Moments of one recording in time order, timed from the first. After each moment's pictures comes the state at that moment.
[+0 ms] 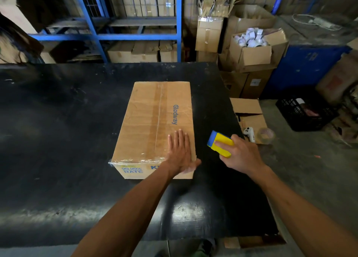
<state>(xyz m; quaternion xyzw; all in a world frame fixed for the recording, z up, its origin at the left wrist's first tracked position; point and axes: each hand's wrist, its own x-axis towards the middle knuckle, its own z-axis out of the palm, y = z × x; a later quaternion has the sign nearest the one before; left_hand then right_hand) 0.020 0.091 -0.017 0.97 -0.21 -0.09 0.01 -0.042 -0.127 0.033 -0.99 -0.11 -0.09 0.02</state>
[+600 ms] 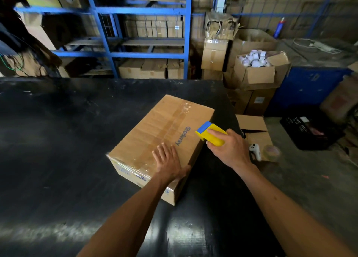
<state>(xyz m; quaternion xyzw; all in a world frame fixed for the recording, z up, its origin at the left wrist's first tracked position) 0.035 0.149 -0.009 0.98 -0.06 -0.17 0.07 0.001 -0.062 0.084 -0.97 0.00 -0.14 0.18</state>
